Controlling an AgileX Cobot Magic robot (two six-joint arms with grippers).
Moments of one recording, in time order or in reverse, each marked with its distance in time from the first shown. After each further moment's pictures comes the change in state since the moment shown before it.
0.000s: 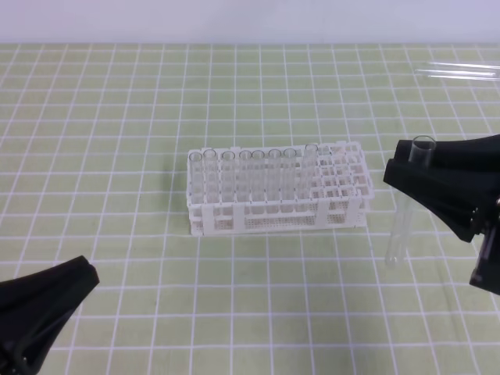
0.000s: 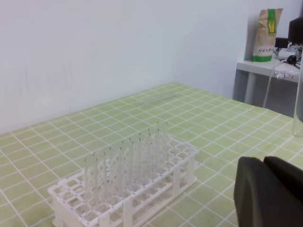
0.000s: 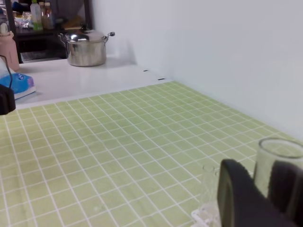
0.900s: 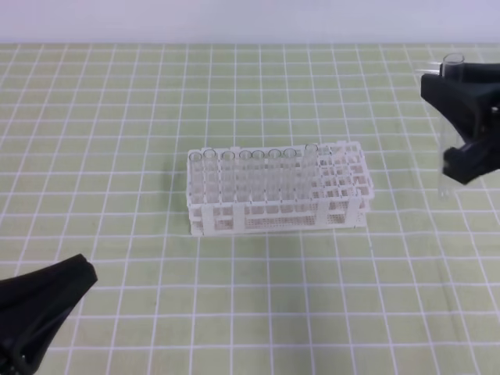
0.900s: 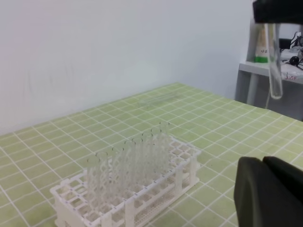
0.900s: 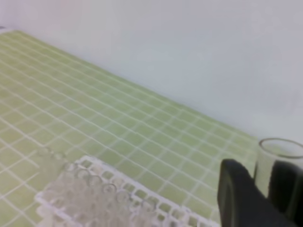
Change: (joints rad) left arm 0.000 0.003 0.000 0.013 0.016 0.001; right arm 0.221 0.007 -0.202 -0.455 -0.708 0.518
